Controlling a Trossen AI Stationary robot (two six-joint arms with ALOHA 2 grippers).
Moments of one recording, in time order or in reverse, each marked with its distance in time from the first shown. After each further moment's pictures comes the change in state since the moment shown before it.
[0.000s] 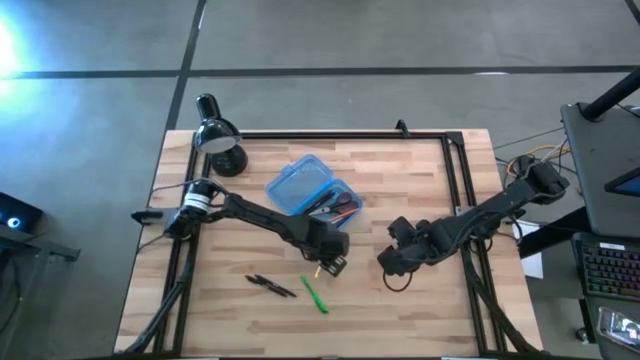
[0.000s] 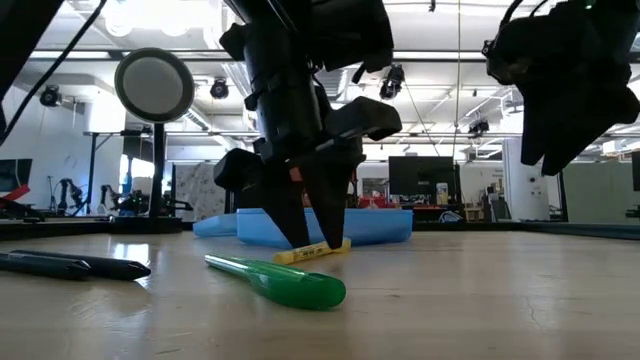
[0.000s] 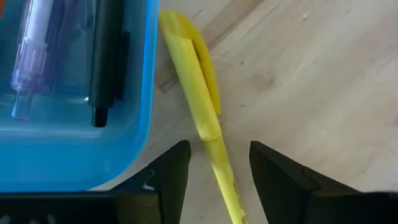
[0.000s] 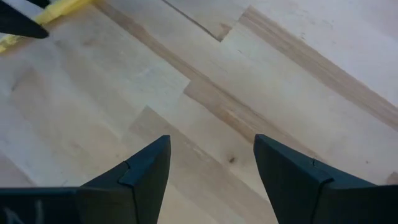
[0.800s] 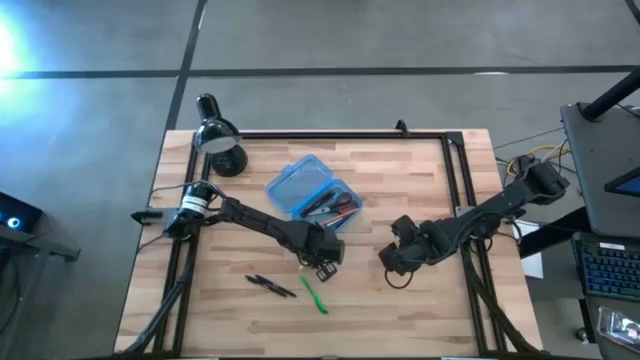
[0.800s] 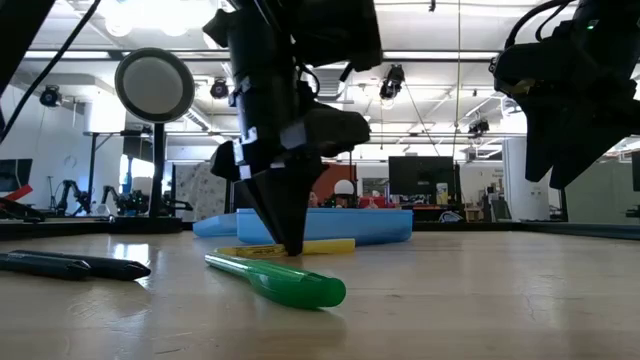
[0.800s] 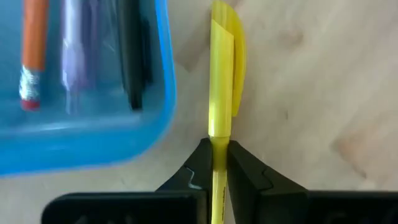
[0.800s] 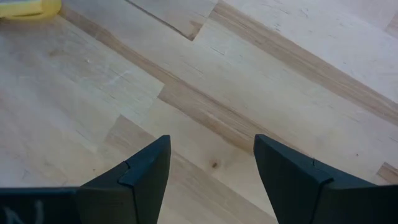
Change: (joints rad) left arm -0.050 -0.021 -0.009 -0.106 -0.084 0.187; right arm 0.000 -0.001 -0.052 0.008 0.021 0.084
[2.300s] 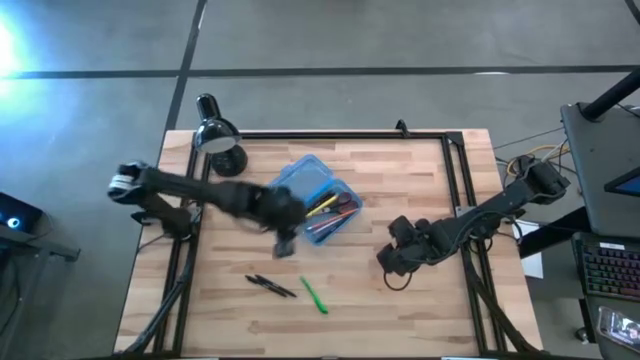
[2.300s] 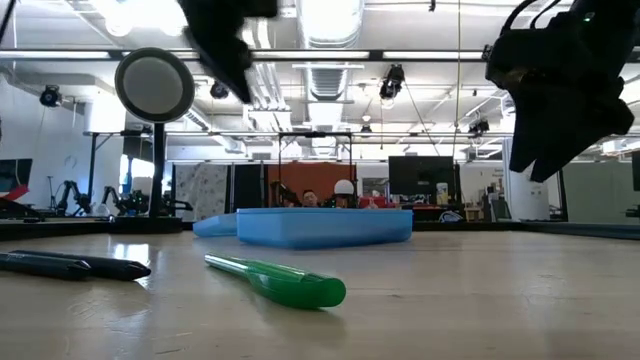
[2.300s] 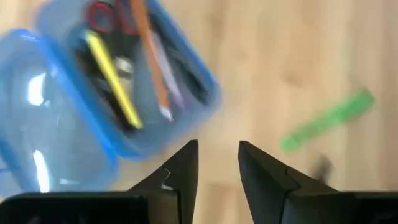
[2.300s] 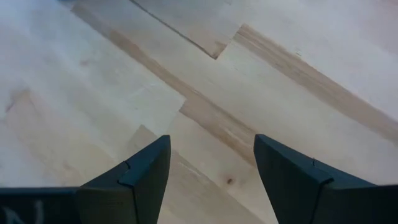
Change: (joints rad) left arm 0.058 -0.594 -0.221 -0.059 -0.029 0.595; right arm 0.004 -0.006 0.001 0.065 0.049 -0.095
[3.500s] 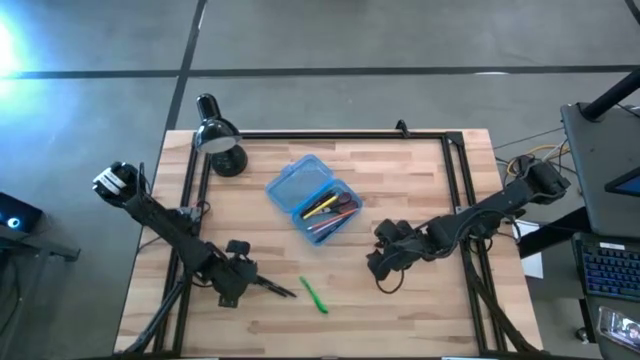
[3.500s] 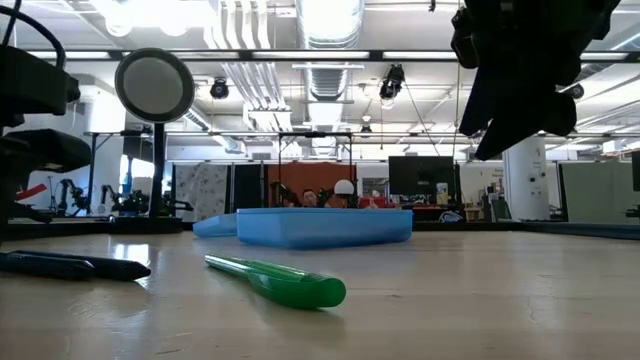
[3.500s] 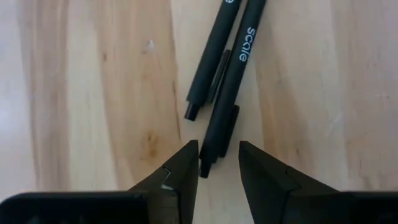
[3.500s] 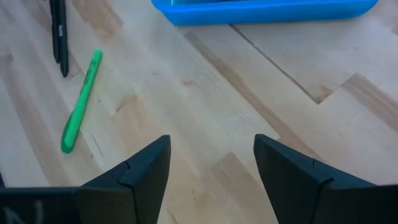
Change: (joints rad) left arm -0.566 -0.111 -0.677 0.398 -0.083 -0.345; right arm -0.041 0.000 -0.001 0.309 -0.053 -0.250
